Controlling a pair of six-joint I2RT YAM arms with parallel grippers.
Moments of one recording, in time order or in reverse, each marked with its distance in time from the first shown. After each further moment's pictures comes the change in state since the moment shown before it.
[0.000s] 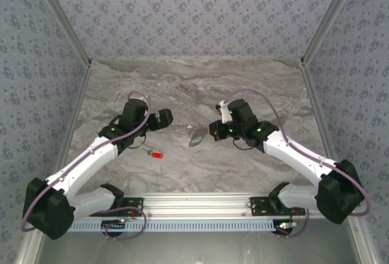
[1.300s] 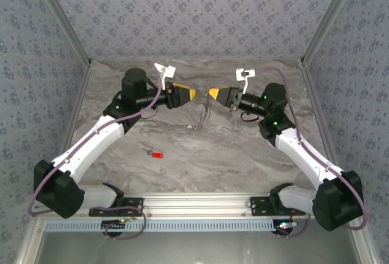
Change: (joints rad) left arm -0.011 0.207 0.315 0.333 0.673 0.152; right arm -0.246 -0.041 0.003 0.787 -0.533 0.444
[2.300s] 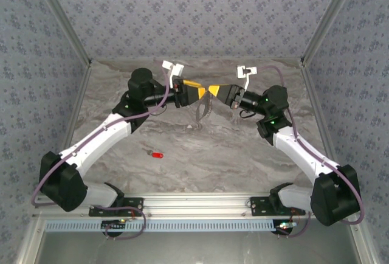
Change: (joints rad) left arm -0.061 0.062 0.006 0.217 0.045 -0.071; right arm 0.000 0.043 -0.017 0.234 -0.035 0.182
